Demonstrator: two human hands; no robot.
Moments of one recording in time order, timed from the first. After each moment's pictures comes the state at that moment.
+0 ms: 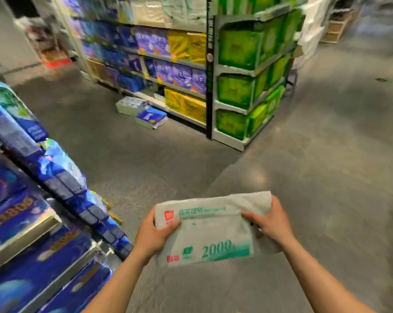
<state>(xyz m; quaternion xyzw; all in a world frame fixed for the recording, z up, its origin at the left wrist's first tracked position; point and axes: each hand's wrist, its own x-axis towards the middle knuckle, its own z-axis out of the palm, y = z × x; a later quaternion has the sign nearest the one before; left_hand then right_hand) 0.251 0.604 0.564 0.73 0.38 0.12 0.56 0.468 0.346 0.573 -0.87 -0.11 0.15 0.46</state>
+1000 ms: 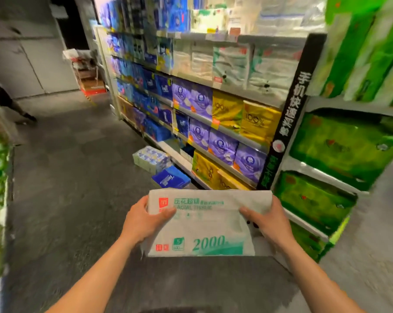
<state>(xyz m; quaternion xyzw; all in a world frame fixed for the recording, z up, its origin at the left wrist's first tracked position) 0.855 1.319 0.650 0.74 0.42 0.22 0.48 1.084 1.086 0.662 -0.81 -0.25 0.13 0.51</state>
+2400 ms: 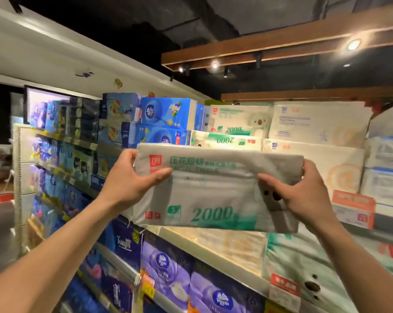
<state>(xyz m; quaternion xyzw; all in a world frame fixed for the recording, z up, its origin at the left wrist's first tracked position) 1.497 2.247 1.001 0.77 0.10 0.46 0.43 1.659 1.945 1.017 -0.76 -0.26 -0.27 0.53</state>
